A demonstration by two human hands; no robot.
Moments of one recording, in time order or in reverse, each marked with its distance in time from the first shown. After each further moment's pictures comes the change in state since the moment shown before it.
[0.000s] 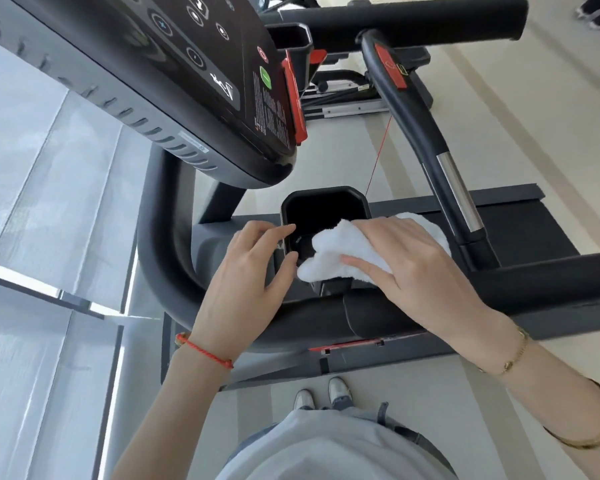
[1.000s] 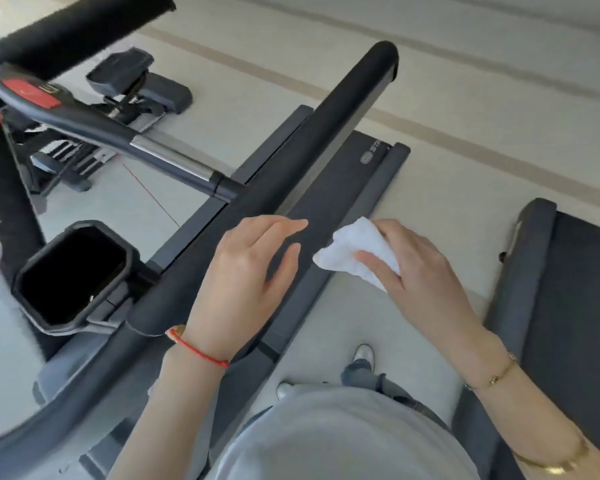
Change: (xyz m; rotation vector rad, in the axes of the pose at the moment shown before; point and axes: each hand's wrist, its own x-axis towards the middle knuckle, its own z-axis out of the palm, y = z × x) left_hand -0.026 0.153 0.094 -0.204 -0.415 0.835; right_hand -0.235 -0.072 -0.092 -0.208 0.231 1.199
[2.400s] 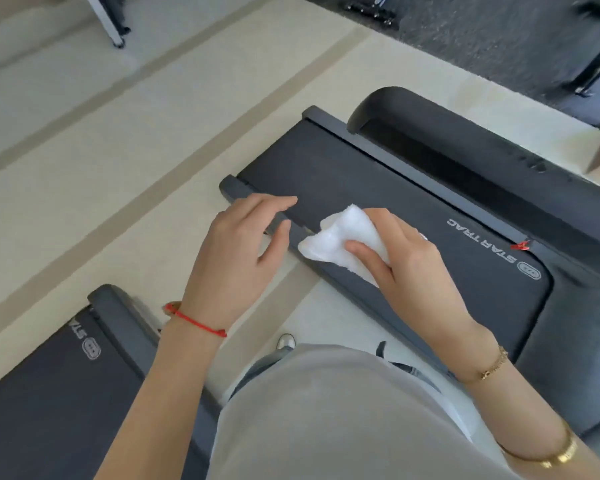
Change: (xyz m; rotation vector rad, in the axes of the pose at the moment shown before) left_hand 0.387 0.302 0.397 -0.503 -0.753 1.064; right_hand 0.008 0.298 -0.193 -0.206 0.803 1.099
